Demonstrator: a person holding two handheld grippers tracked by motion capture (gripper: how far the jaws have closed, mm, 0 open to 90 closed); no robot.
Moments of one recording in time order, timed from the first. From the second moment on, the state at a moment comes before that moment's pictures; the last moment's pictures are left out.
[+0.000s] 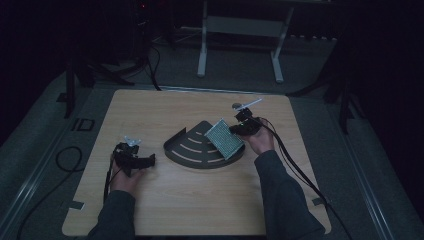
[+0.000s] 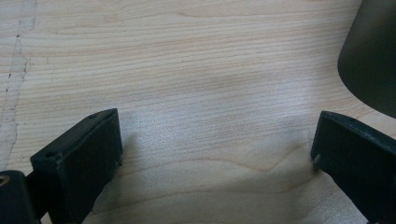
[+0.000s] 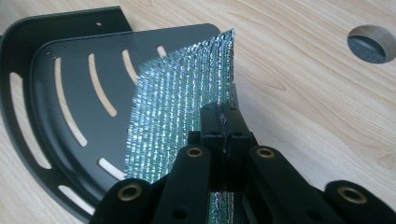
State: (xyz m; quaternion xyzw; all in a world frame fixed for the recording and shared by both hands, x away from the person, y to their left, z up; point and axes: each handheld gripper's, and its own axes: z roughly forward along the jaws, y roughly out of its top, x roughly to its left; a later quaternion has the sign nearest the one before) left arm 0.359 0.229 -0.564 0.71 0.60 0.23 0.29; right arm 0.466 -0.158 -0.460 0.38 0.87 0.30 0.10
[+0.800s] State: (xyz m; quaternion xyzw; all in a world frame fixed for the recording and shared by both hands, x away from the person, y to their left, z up) left arm 0.359 0.229 -0.564 0.71 0.60 0.23 0.29; right arm 0.467 -0.158 -0.480 0.38 0.88 0.28 0.10
